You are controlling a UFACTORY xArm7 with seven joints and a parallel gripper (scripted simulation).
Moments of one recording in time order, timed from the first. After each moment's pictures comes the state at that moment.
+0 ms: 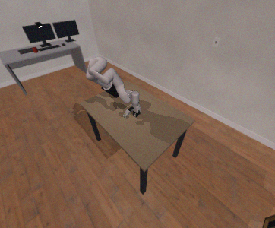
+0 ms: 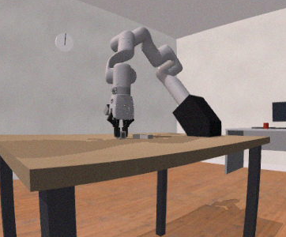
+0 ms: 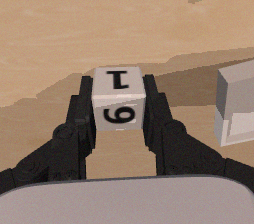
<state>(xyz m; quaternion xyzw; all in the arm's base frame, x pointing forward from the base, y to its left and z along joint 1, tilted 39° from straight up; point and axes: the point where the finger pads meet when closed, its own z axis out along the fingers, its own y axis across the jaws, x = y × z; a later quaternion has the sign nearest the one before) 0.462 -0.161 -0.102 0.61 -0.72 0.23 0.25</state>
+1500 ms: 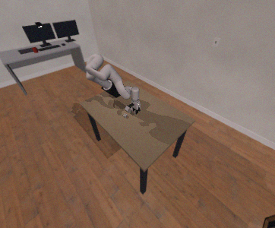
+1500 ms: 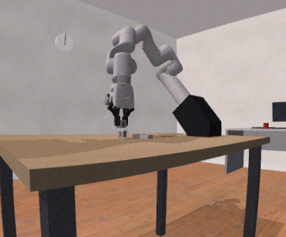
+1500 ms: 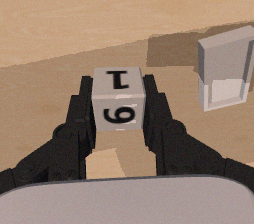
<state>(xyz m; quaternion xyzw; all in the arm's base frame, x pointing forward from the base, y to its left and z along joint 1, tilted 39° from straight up) 0.465 -0.132 -0.066 0.61 -0.72 0.23 0.25</state>
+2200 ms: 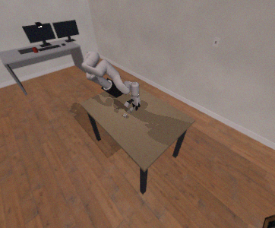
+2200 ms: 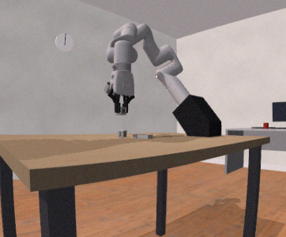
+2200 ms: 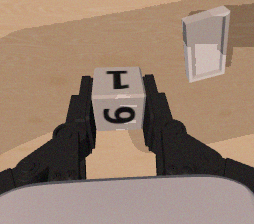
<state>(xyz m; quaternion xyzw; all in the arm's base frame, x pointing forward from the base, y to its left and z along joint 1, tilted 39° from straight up) 0.469 -0.099 -0.025 0.61 -0.72 0.23 0.25</state>
